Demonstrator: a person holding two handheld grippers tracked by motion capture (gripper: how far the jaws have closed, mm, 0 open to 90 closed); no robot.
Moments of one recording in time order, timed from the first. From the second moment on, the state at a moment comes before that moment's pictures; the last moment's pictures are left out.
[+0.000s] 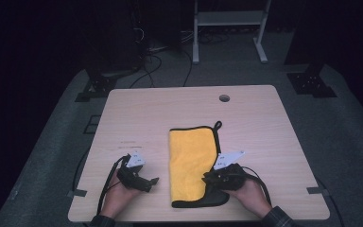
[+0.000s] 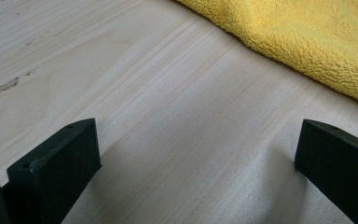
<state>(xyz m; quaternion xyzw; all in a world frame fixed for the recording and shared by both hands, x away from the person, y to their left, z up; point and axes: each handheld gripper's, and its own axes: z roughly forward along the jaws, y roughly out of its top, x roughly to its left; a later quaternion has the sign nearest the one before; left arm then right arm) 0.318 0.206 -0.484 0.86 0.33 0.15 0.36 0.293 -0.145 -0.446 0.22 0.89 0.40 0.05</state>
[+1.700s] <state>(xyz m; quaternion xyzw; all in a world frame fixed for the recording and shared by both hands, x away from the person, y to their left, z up) 0.318 0.206 -0.484 0.86 0.33 0.15 0.36 0.270 -0.184 -0.455 0.22 0.90 0.37 0.06</state>
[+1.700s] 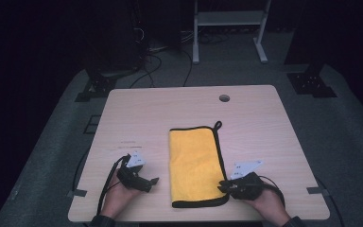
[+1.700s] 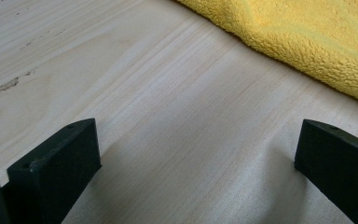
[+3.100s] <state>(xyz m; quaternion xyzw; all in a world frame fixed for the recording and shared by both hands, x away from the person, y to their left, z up) 0.371 0.181 -0.443 0.85 0.32 0.11 0.40 0.340 -0.200 -0.437 0.27 0.87 0.40 0.10</state>
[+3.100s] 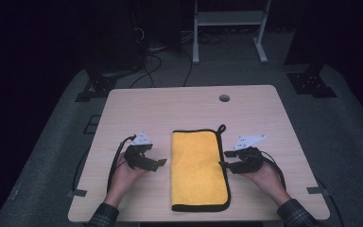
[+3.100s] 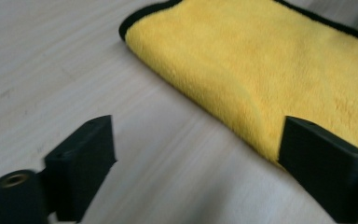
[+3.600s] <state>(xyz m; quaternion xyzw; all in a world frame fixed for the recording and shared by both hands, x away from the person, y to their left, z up) 0.423 0.157 -0.435 0.86 0.31 0.12 0.39 0.407 -0.192 -0.443 0.32 0.85 0.39 0.12</state>
